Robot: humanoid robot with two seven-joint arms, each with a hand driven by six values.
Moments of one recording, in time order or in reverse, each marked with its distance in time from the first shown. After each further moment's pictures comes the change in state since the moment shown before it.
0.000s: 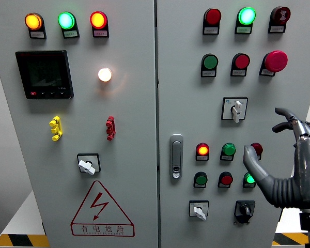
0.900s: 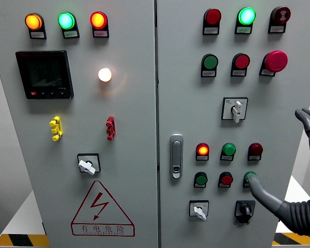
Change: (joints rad) left arm 0.000 0.000 0.000 0.000 0.000 0.000 0.000; right arm -0.149 0.000 0.080 0.122 -0.070 0.015 0.220
